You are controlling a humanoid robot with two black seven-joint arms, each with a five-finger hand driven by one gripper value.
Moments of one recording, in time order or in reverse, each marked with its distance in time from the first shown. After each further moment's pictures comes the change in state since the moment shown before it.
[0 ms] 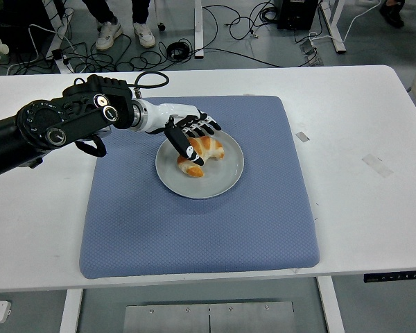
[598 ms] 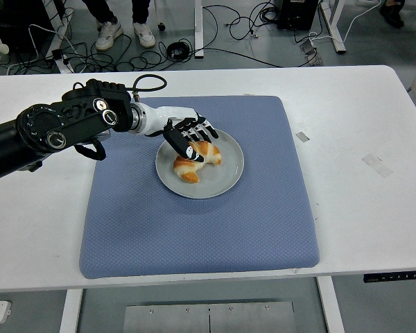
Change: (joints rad) left arm 0.014 0.002 -0.001 0.000 0.000 0.013 0.000; right arm -0.001 0.000 0.000 -0.003 0.000 0.000 0.000
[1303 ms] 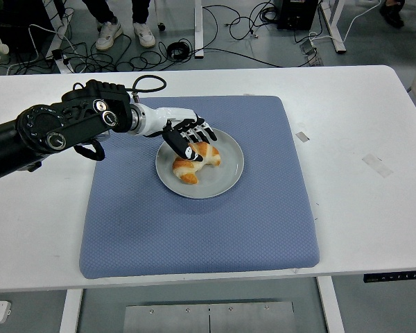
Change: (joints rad) left arm 0.000 0.002 0.009 -0.001 0.012 0.000 0.000; right arm 0.000 0.000 0.000 0.000 0.000 0.000 0.000
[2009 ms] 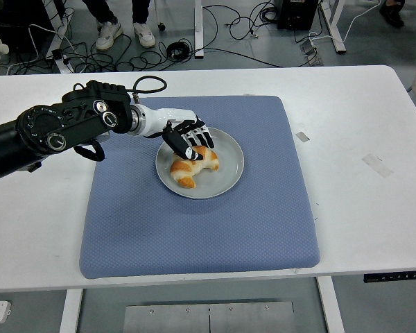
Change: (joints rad) left arm 0.000 0.000 0.004 -0.001 0.000 -0.002 -0.005; right arm 0.000 0.000 0.000 0.000 0.000 0.000 0.000
